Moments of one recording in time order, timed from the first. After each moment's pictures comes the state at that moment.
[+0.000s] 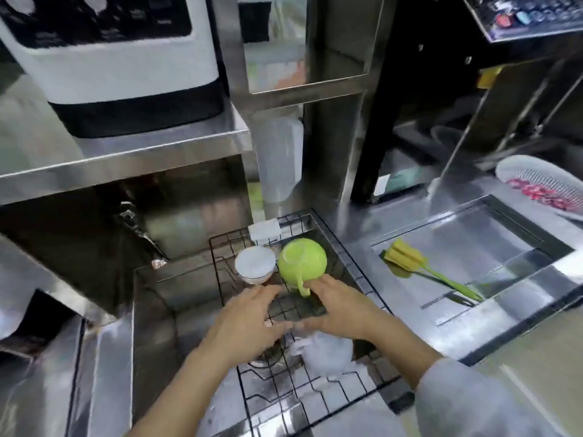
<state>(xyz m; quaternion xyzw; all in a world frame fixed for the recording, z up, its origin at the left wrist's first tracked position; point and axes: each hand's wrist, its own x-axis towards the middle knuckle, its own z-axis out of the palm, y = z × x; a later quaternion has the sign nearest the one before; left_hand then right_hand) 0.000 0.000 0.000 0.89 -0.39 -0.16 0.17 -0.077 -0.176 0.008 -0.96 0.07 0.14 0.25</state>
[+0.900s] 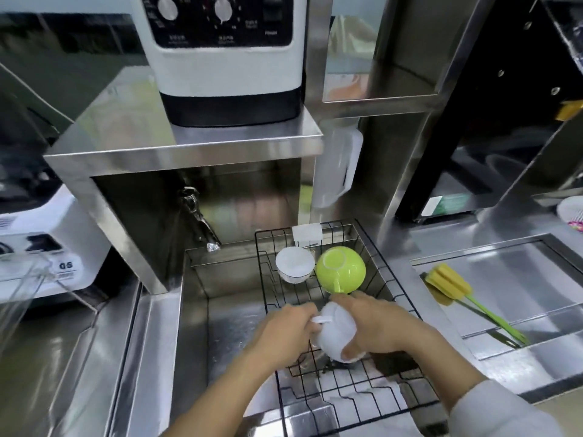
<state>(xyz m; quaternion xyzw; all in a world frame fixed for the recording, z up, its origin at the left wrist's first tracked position) -0.025 0.006 0.000 0.89 -0.33 -0.19 0.24 -0.076 -0.161 0.031 -0.96 0.03 0.24 0.15</state>
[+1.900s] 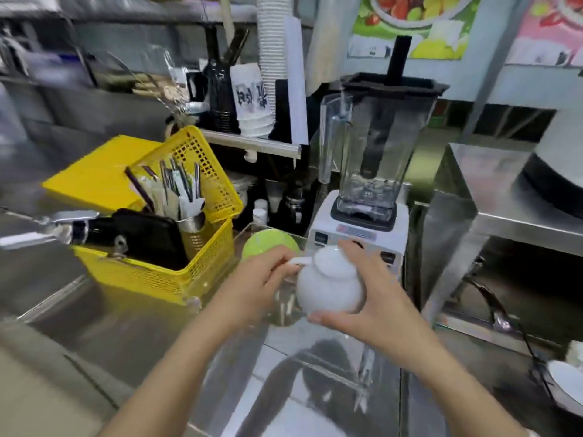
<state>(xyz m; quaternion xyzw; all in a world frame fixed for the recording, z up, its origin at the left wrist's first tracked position) -0.017 0.456 0.135 0.89 -0.11 0.14 0.41 -0.007 0.262 0.142 -0.87 -0.28 -0.03 0.41</state>
